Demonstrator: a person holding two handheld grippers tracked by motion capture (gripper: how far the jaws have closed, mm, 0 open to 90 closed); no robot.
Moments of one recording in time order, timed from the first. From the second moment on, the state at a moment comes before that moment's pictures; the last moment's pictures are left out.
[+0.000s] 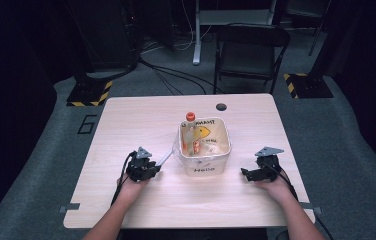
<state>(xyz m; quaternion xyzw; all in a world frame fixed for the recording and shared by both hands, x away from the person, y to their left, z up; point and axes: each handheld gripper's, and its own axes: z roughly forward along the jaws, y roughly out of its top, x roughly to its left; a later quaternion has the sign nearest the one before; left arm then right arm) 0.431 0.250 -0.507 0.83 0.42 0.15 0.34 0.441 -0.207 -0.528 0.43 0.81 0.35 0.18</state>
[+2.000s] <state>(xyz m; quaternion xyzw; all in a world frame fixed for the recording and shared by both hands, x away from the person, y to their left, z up) 0.393 0.286 -0.429 0.82 0.42 0.15 0.37 0.440 -0.207 -0.528 0.43 0.81 0.35 0.18</state>
